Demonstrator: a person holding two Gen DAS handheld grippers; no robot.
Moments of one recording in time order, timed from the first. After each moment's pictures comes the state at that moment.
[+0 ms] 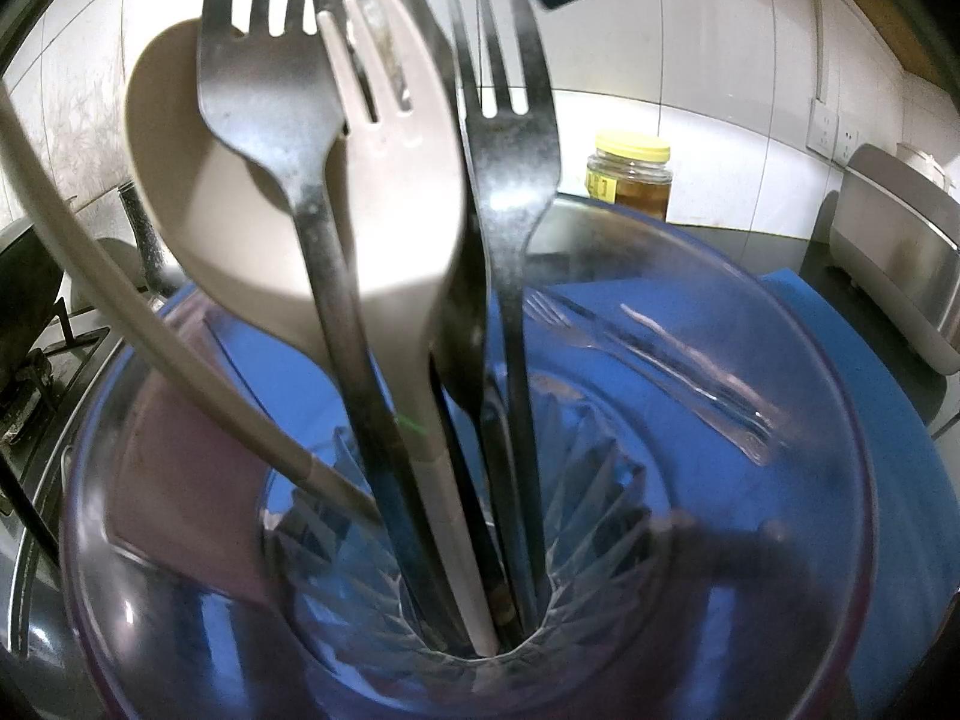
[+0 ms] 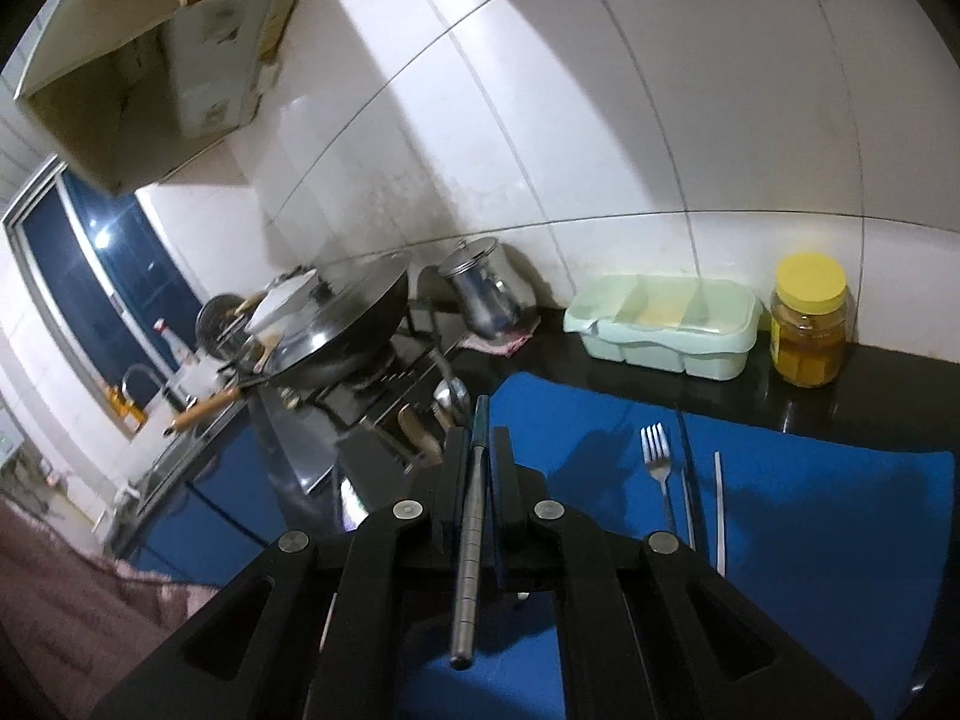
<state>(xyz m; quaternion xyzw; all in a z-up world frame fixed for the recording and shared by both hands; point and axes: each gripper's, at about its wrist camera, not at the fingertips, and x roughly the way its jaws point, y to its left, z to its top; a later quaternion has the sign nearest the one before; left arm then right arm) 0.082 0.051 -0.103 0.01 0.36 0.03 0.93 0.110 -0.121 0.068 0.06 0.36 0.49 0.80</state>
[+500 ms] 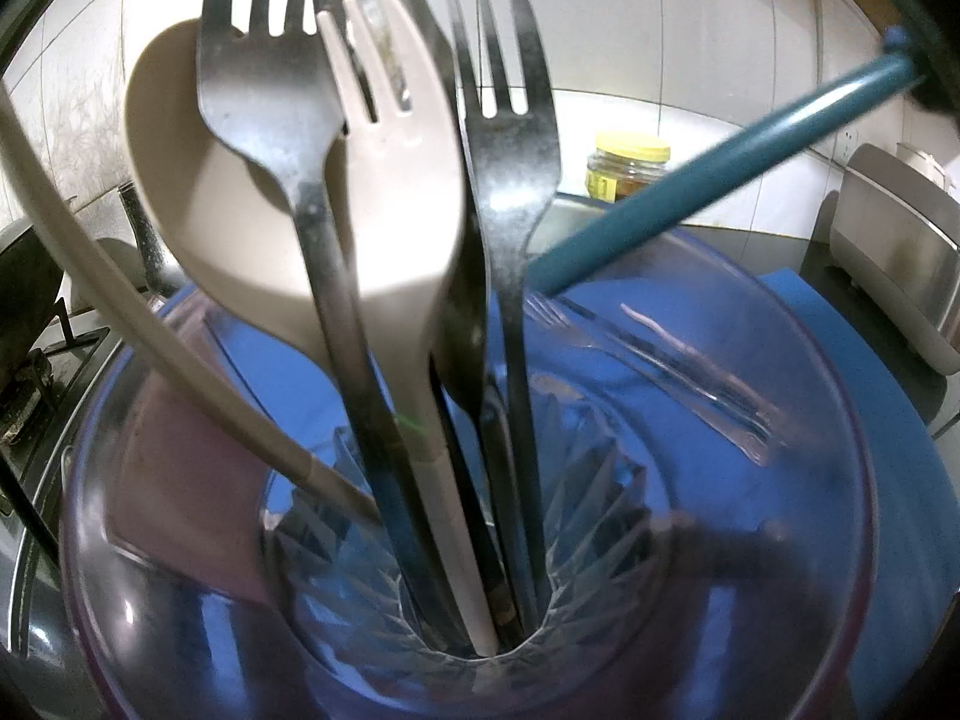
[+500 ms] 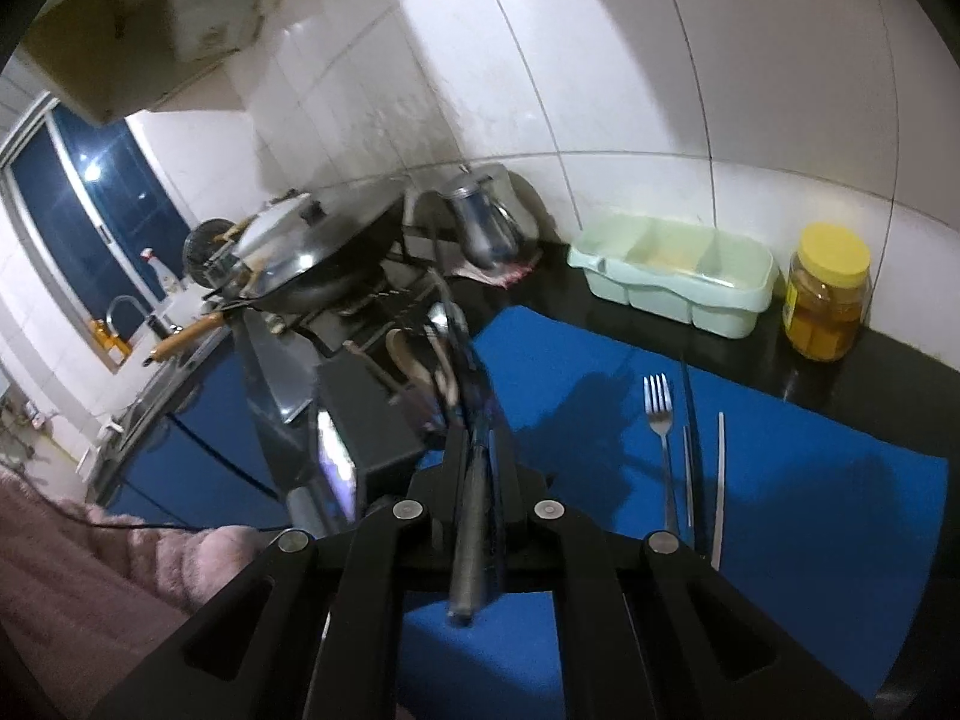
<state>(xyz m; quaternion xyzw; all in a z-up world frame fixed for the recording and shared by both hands) 0.082 0.051 -0.103 0.01 0.36 0.03 0.93 0.120 -0.092 0.041 0.00 0.41 0.48 0.78</state>
